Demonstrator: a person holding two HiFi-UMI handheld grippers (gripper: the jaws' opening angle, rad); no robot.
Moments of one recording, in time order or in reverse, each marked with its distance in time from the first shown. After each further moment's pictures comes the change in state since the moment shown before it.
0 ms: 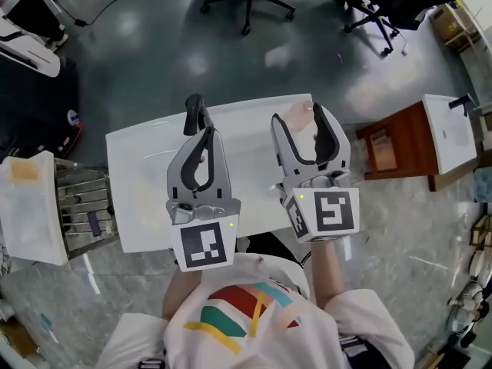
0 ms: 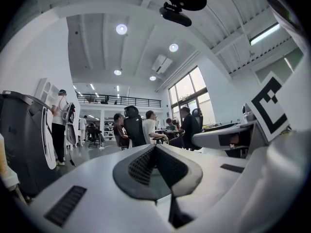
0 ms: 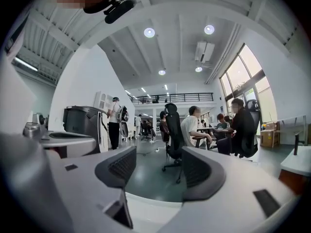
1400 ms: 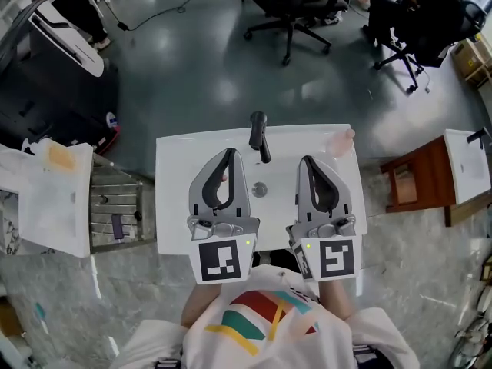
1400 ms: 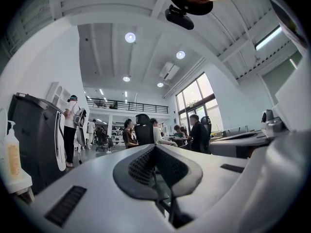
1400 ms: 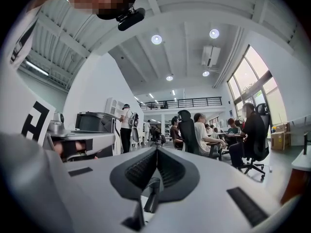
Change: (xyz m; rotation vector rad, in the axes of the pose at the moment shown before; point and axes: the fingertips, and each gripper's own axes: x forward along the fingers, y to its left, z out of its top) left arm -0.061 0.079 0.036 -0.038 -0.082 0.082; right arm -0.032 0.119 0.026 -0.030 -0.063 0.105
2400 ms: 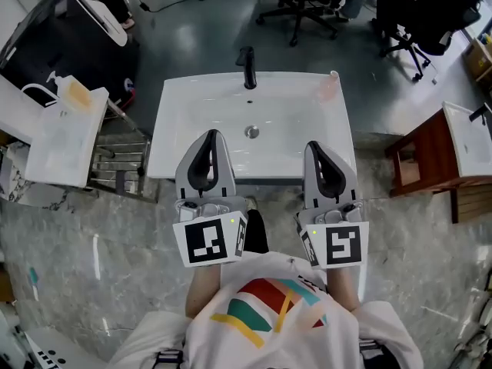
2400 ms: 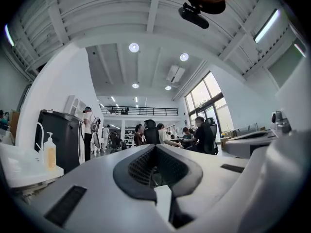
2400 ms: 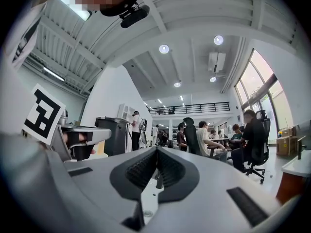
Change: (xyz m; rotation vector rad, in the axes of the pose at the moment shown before) left arm -0.191 -0.102 0.009 0.062 -0.039 0.157; right arm -0.220 -0.004 -0.013 -0.035 -0.074 0.103
